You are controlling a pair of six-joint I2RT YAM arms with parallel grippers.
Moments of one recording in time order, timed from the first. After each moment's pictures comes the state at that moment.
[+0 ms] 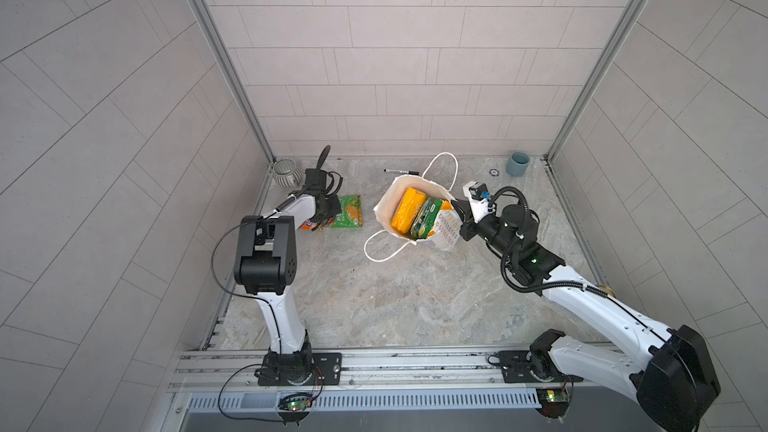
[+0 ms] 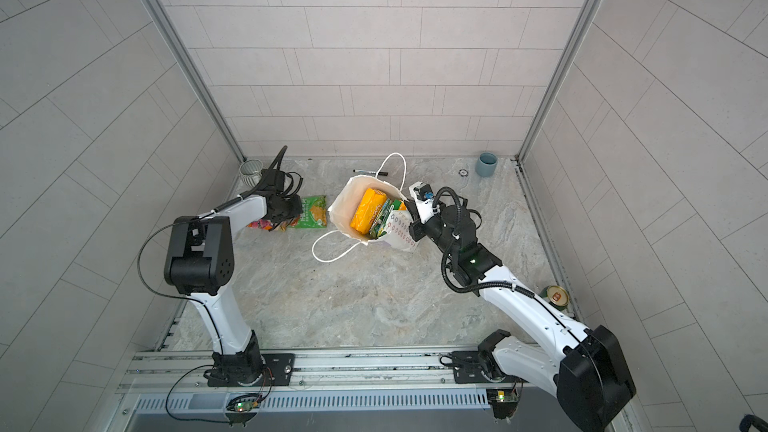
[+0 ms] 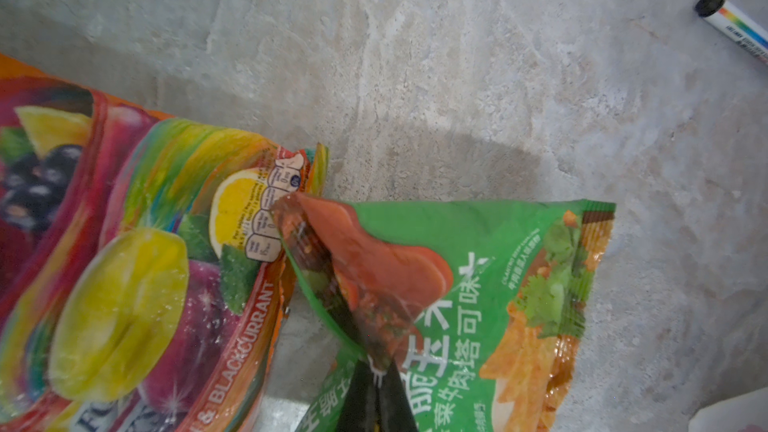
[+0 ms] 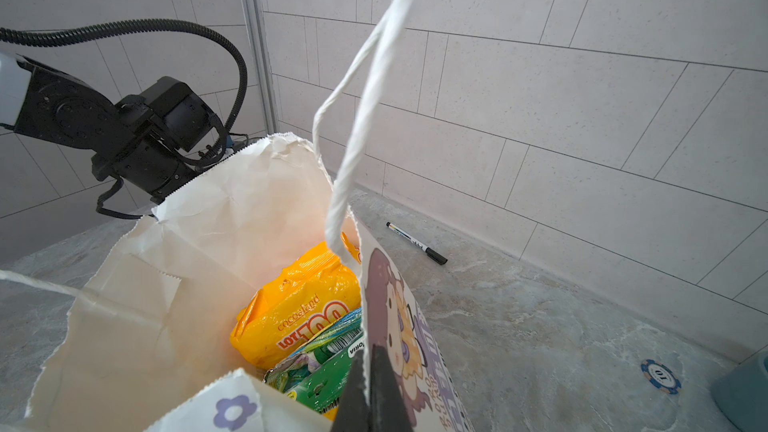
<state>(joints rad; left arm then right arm) -0.01 1.91 1.27 -0.40 0.06 -0.32 0.50 1.08 0.71 0.23 -0.07 -0.06</state>
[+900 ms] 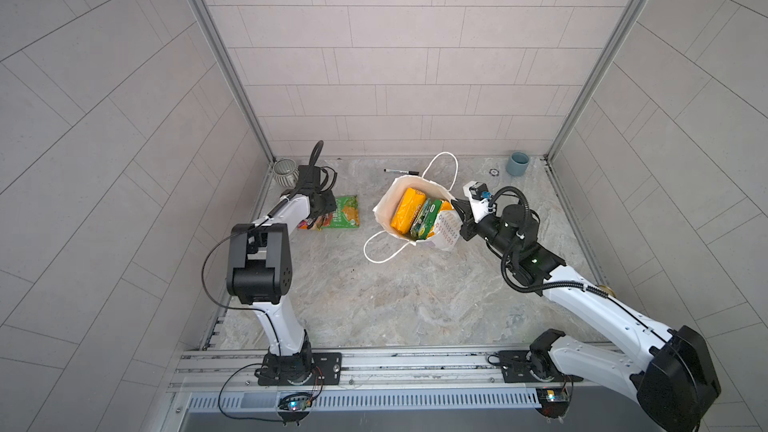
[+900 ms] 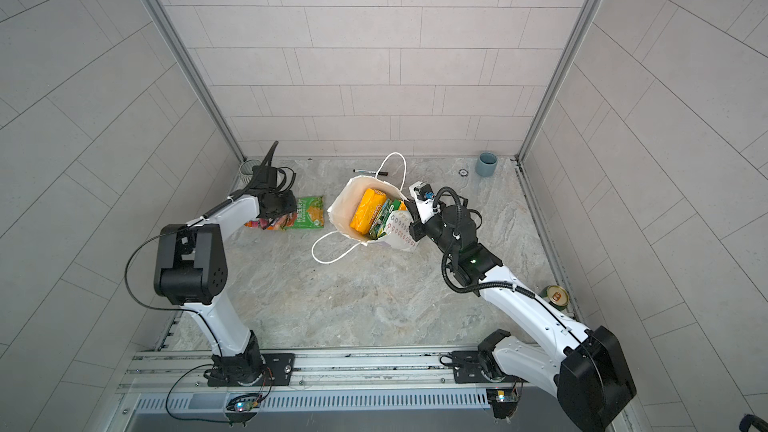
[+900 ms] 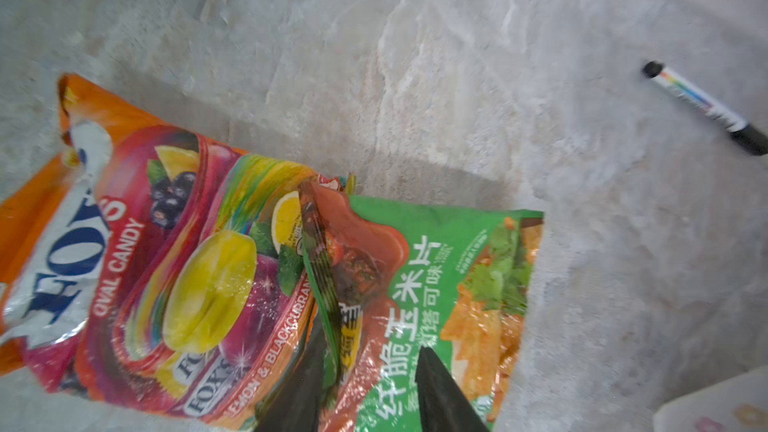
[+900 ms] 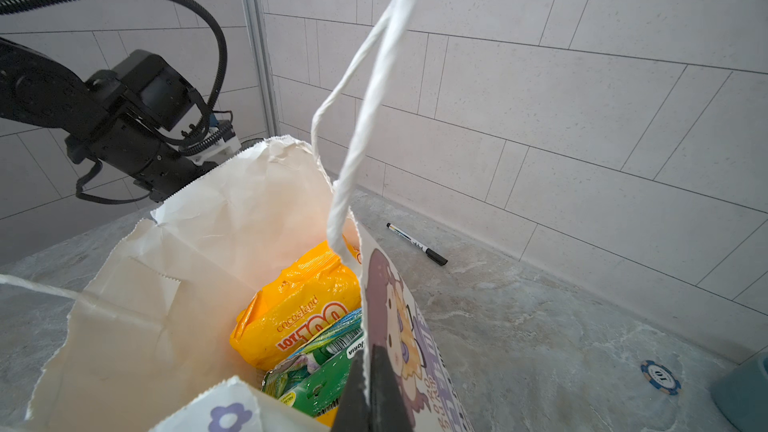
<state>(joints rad) 0.00 1.79 1.25 -0.41 0.06 -0.34 0.50 1.07 0.71 0.23 -0.07 -0.05</state>
